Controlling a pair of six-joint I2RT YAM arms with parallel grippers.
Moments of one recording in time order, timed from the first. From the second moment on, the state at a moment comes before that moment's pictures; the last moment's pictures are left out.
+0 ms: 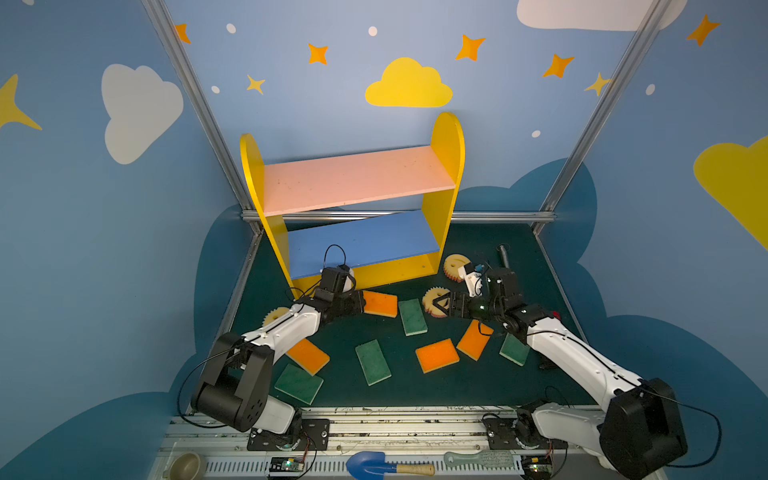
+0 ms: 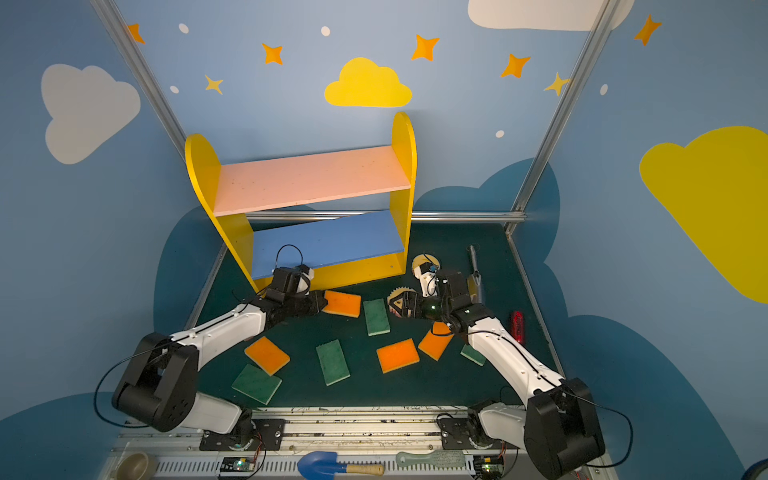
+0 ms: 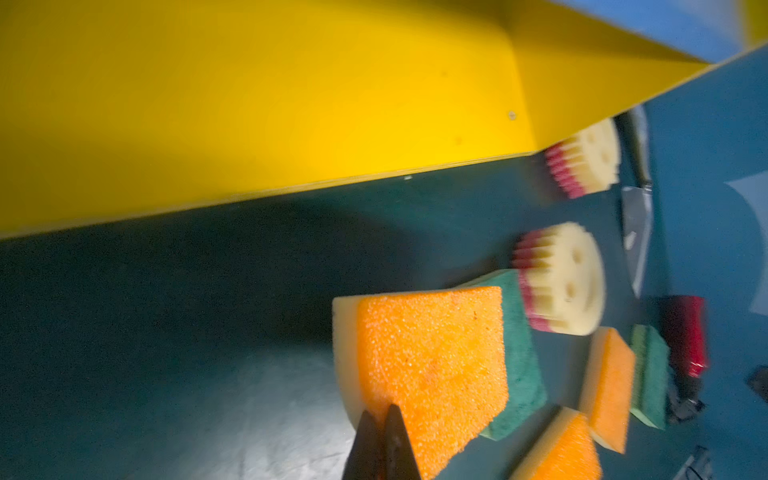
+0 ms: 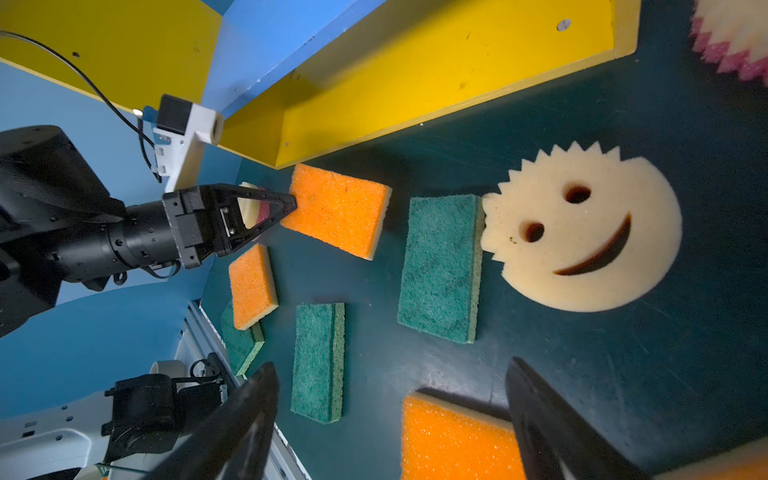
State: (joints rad) left arm -0.37 1.47 0.85 -0.18 0.30 -0.52; right arm 0.41 1.21 0.78 -0.27 -0.52 0.46
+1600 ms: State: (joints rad) left arm -0.43 1.35 0.96 -0.11 0.56 -0.59; right arm 0.36 1.36 0.79 0.00 -0.79 0.72
